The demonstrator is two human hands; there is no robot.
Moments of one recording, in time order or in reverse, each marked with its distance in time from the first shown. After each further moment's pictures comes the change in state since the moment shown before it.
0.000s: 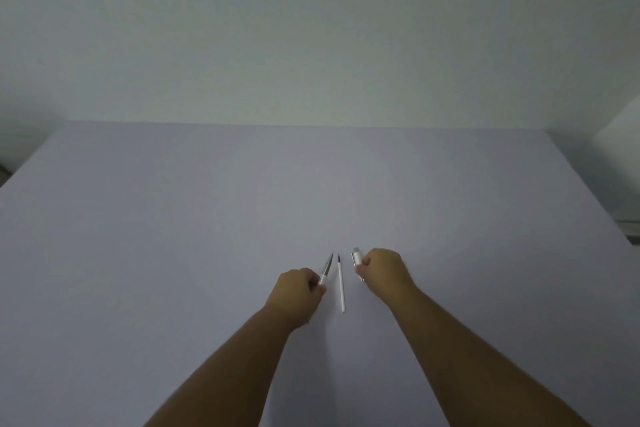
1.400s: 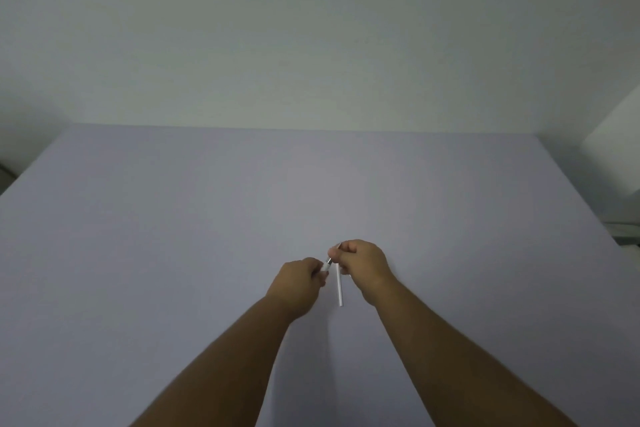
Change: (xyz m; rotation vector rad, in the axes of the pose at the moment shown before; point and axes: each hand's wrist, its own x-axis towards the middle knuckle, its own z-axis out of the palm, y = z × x) left_hand -0.007 0.011 -0.007 0.004 0.025 0.088; right_hand -0.027 -0.026 0.002 0.795 -0.075 -0.059
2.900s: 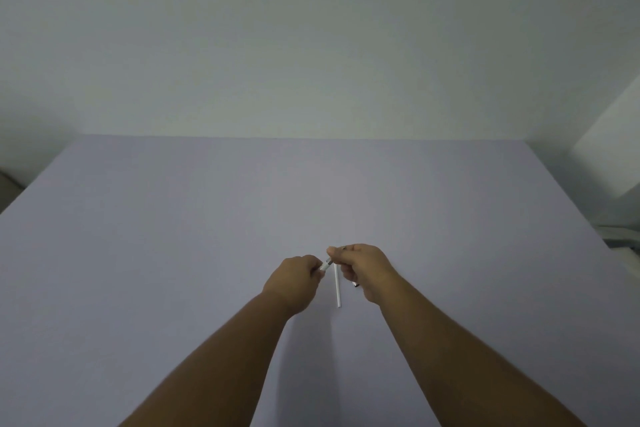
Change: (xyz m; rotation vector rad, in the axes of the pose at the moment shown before) left_hand -0.013 0.015 -0.019 0.114 -0.010 0.056; right_hand -0.011 -0.013 -0.011 0.204 -0.056 0.162
